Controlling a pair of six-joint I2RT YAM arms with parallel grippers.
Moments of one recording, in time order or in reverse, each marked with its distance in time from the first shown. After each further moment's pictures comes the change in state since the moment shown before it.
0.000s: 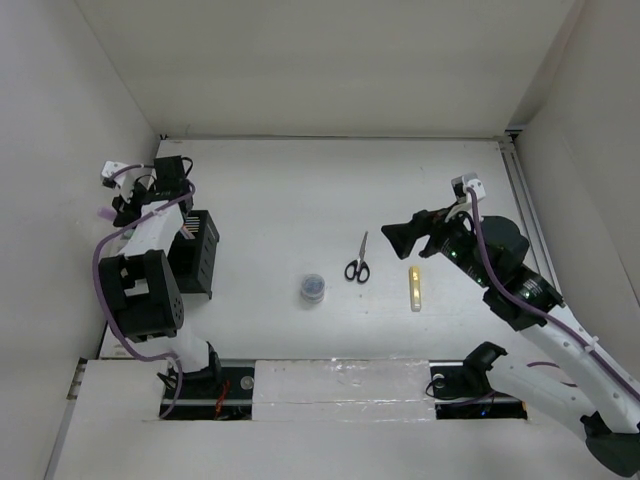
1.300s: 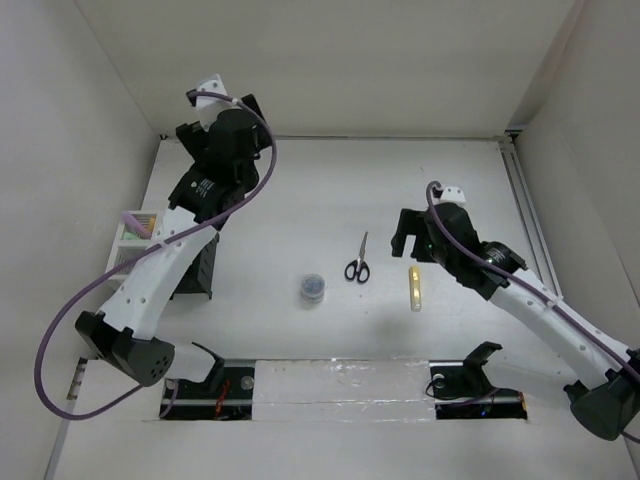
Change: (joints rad) left arm -0.637 -0.221 0.471 -0.196 0.412 0.351; right arm 0.000 0.252 0.097 -0.362 0.327 0.172
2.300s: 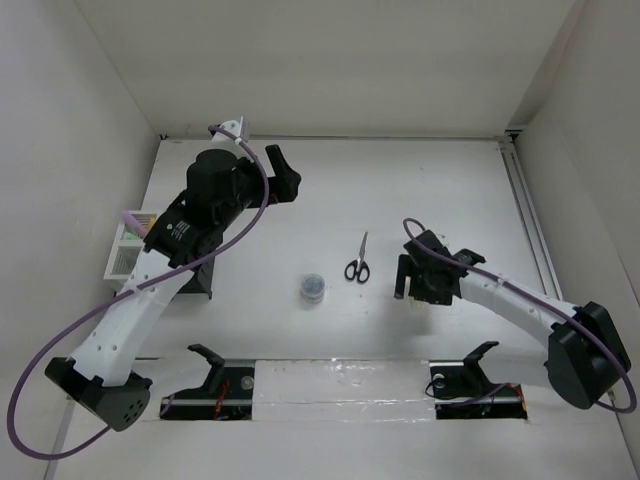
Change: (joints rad) left arm -0.044 -0.245 -0.248 -0.074 0.737 -0.064; right arm -0.054 0.198 -0.273 -0.115 -0.150 0.182
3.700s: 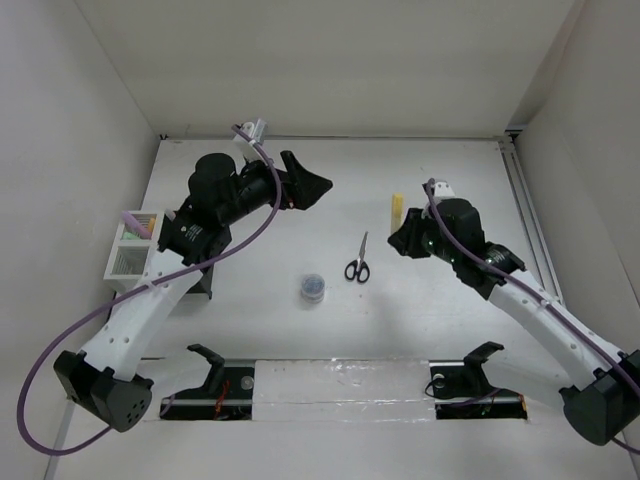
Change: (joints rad) left arm 0.031 -0.011 -0.150 0.345 0.452 -0.082; right arm -0.057 -0.196 0.154 0.300 -0.194 -0.254
